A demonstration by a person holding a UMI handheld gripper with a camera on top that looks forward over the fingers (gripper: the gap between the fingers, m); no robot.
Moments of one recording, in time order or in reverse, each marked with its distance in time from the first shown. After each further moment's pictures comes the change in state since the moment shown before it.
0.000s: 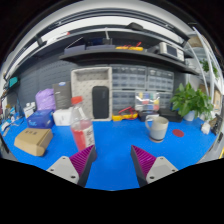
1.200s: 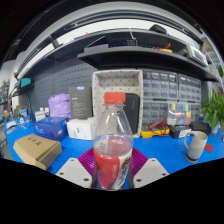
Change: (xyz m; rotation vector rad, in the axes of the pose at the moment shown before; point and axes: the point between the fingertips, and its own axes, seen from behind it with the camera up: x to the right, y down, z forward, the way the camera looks) arm -0.104 -0.032 0.123 0.165 -0.216 -0.051
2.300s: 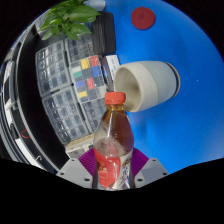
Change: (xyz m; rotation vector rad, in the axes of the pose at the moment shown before) arm 0.197 -0.057 0.013 -0.233 -0.064 1.860
